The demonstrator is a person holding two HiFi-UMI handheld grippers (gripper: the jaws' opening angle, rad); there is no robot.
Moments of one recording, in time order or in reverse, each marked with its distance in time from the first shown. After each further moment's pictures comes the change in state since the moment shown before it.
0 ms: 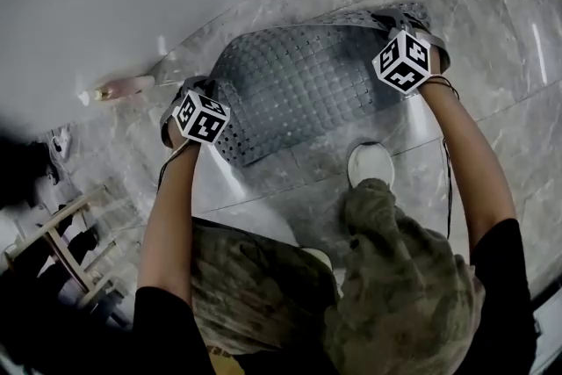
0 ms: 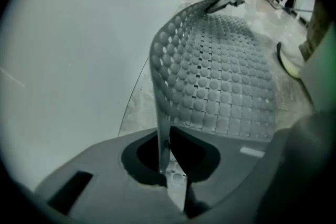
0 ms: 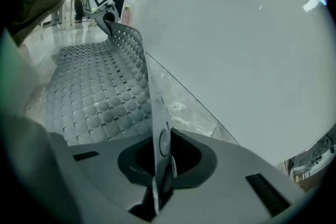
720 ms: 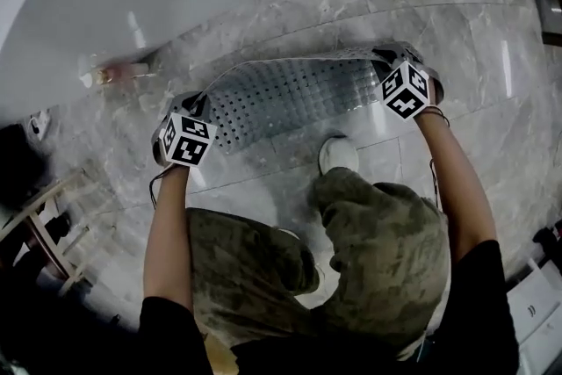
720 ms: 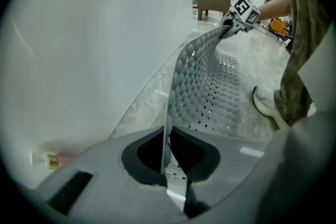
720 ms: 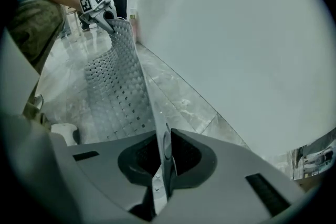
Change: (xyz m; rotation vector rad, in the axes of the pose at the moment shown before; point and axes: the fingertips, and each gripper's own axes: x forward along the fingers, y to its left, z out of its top) left arm -0.107 -0.014 0.002 -0.215 -0.144 -0.105; right arm -0.101 -0.004 0.011 0.028 0.125 0.186
